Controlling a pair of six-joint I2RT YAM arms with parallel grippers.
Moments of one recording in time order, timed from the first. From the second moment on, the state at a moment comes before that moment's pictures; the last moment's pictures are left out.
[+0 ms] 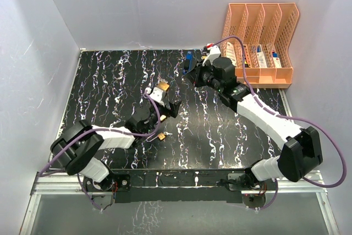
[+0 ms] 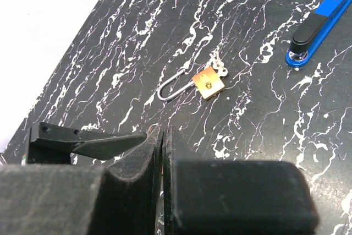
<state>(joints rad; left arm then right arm) -0.80 1.48 0.47 1.03 -0.19 -0.10 0.52 1.38 1.13 -0.01 -0.14 0.38</state>
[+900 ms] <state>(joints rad) -0.74 1.71 0.56 1.36 0.08 -0.16 0.55 1.32 1.07 -0.01 -0.11 0.45</state>
